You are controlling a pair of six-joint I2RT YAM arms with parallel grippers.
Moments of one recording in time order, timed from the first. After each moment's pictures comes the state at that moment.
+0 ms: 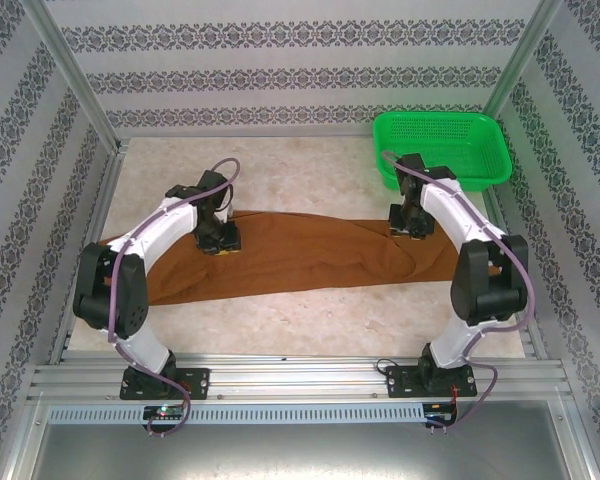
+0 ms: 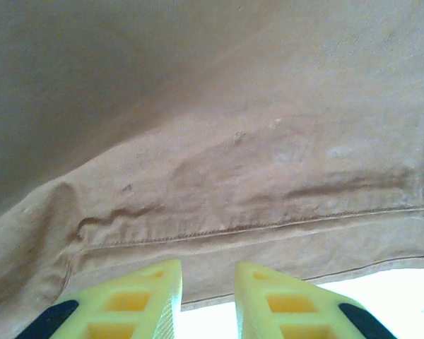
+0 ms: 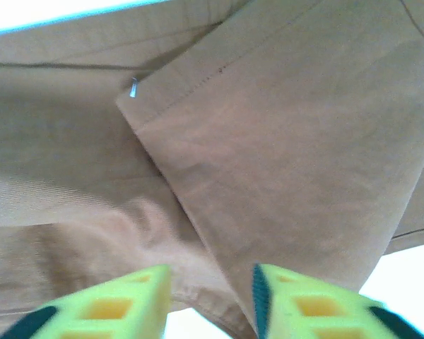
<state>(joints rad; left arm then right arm) -0.27 1.66 1.23 -0.95 0.19 -0.43 0.12 1.74 1.37 -1.10 0.10 0.35</state>
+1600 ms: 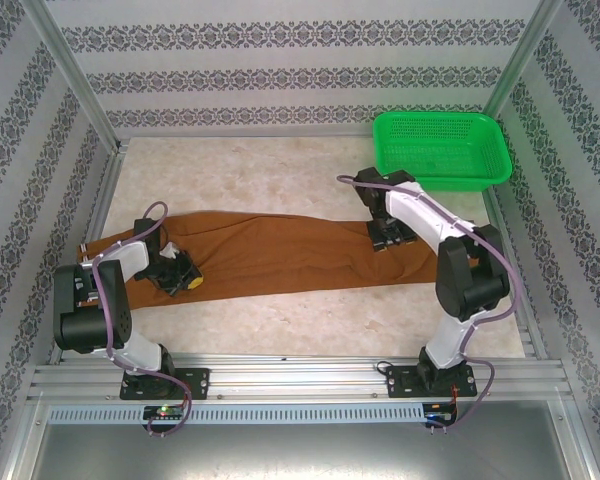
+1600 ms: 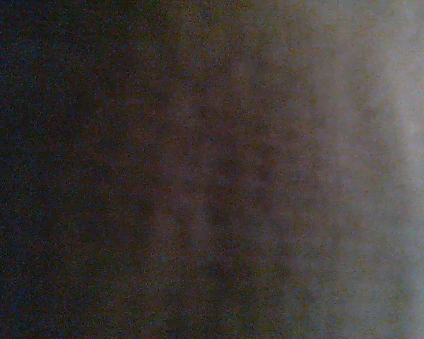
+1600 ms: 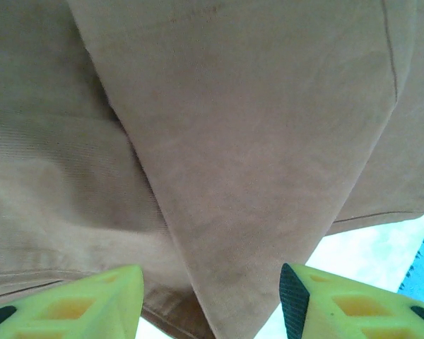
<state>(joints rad) 0.20 1.55 0.73 -0.62 0.52 -0.55 0.34 1.83 1.39 -1.23 0.35 0.28</state>
